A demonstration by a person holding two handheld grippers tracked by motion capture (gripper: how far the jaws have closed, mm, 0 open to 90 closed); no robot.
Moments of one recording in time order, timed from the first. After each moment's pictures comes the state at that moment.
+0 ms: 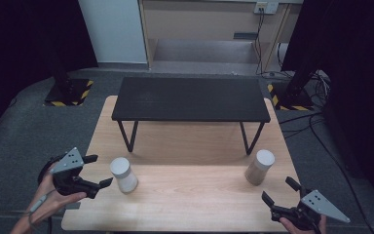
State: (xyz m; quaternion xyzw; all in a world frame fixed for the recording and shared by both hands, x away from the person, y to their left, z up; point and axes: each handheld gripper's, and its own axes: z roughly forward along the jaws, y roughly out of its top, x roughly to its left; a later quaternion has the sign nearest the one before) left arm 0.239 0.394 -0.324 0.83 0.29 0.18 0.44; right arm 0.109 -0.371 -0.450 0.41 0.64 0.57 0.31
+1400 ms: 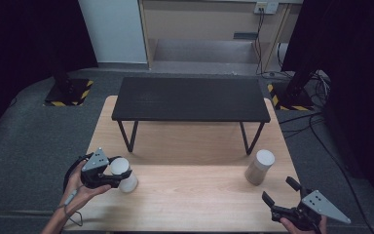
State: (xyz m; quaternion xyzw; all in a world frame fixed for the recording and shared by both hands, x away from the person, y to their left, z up) left arm 0.265 0.361 -0.368 0.83 0.29 0.19 0.44; right arm 0.108 -0.371 -0.451 0.41 0.64 0.57 0.32
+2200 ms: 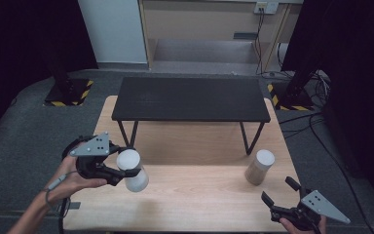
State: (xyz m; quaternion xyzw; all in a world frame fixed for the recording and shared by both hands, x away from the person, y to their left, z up) left arm 0.283 0.338 -0.244 0.86 0.12 0.10 0.48; right arm 0.109 -0.371 -0.450 0.41 0.64 0.57 0.31
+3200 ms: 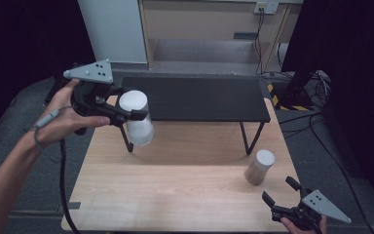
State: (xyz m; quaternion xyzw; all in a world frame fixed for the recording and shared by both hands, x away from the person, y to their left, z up) left arm 0.319 0.300 -0.100 0.86 0.14 0.15 0.47; right arm 0.110 -0.374 -0.452 0.41 0.63 0.58 0.31
